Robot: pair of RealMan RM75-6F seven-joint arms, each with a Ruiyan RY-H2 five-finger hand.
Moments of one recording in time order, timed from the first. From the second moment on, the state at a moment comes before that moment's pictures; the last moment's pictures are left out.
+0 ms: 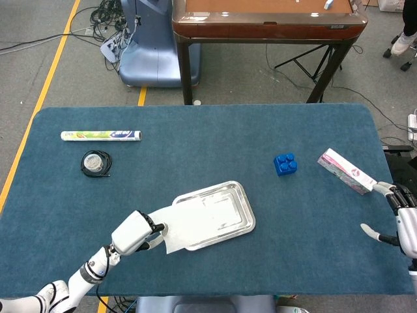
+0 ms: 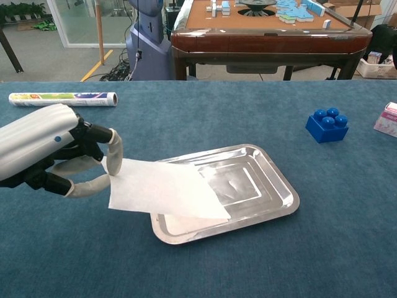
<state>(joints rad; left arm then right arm) -0.55 -1.66 0.09 -1.16 1.88 1.53 -0.16 0.05 -1.02 0.08 -1.64 -1.48 1.51 0.09</state>
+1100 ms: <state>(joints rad) -0.61 -1.75 0.06 -1.10 1.85 1.39 -0.10 0.01 -1.00 0.09 -1.63 -1.49 1.58 0.17</state>
